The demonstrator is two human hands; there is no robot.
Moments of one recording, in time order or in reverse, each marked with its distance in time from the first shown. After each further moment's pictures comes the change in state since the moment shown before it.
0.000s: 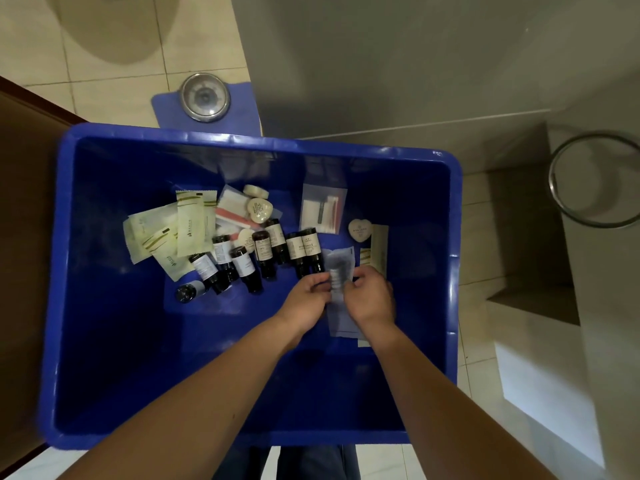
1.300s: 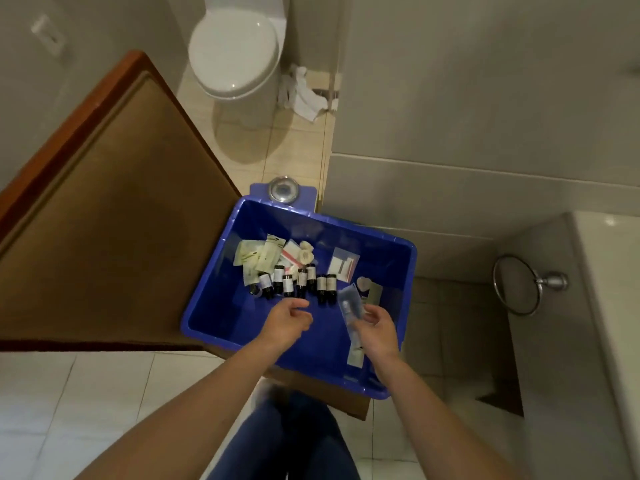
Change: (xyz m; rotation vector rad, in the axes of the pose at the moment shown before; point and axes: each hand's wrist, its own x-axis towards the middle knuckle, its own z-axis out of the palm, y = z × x) left_hand -0.208 0.007 -0.019 0.005 0.307 0.272; right_hand -0.166 -0.019 -0.122 0.428 -0.191 -0.158
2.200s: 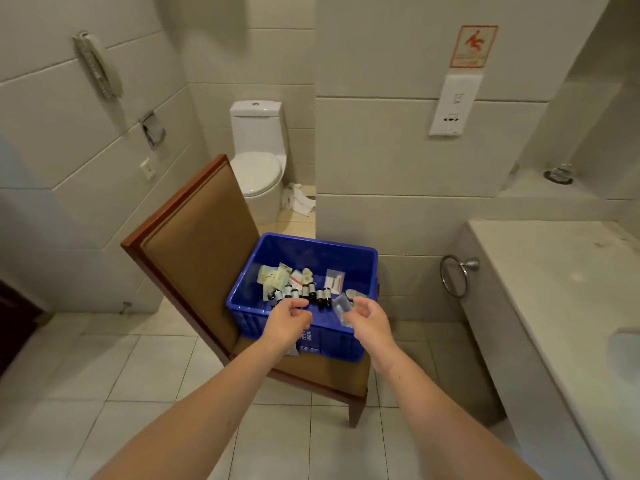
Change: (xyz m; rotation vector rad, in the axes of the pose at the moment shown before) left_hand -0.260 -0.080 0.026 -0.003 0.149 0.432; right_hand -0.253 0.088 -0.055 0.167 -0.014 -0.415
